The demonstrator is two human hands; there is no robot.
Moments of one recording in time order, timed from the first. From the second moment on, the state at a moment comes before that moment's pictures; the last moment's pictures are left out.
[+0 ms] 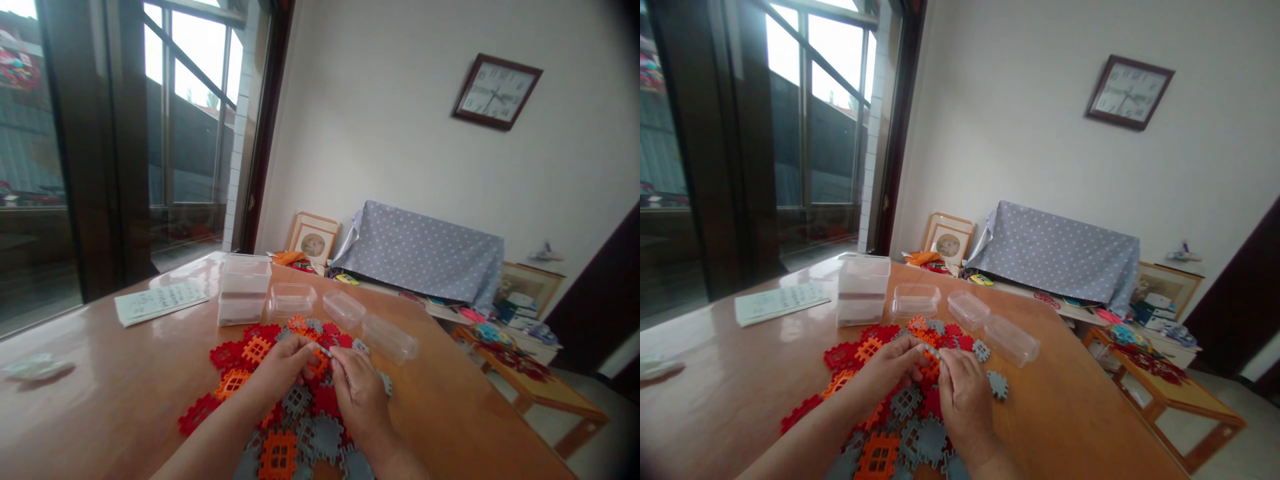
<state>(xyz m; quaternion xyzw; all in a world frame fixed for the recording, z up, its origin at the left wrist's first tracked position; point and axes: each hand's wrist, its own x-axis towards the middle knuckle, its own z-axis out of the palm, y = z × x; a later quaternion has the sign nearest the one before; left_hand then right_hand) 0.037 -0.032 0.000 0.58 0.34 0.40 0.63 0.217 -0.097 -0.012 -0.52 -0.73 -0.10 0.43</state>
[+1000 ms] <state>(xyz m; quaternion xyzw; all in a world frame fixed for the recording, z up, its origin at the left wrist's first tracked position) 0.051 -0.045 -0.012 0.50 0.28 0.38 0.73 0.242 -0.114 -0.019 -0.60 -0.69 0.05 0.40</state>
